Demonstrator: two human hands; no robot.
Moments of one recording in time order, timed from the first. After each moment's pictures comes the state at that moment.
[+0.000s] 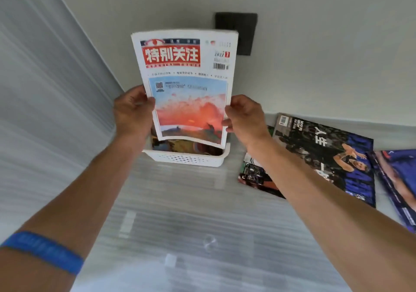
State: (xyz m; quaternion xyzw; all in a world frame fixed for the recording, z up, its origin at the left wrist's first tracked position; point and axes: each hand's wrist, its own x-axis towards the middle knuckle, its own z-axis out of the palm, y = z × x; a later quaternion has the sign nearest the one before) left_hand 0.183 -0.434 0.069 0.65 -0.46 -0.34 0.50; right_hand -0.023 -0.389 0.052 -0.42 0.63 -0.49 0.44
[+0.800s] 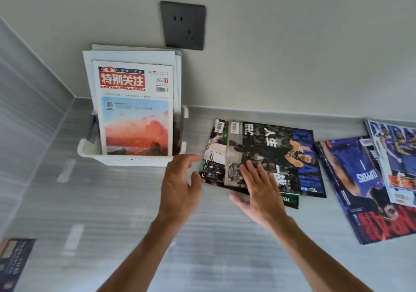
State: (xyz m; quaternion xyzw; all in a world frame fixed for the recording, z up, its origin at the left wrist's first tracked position) left_hand 0.069 -0.302 -0.042 0.52 -0.70 -0.33 0.36; right_hand -0.142 -0.237 -0.096 -0.64 0.75 0.02 0.15
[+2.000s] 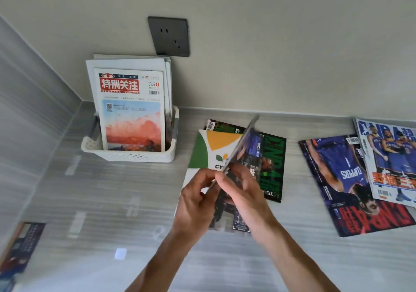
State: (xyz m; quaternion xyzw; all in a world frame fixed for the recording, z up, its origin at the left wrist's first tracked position) left_hand 0.017 -0.227 0.011 0.49 -0.64 -0.47 0.36; right_hand -0.112 -0.200 0.020 -0.30 0.64 -0.46 0.54
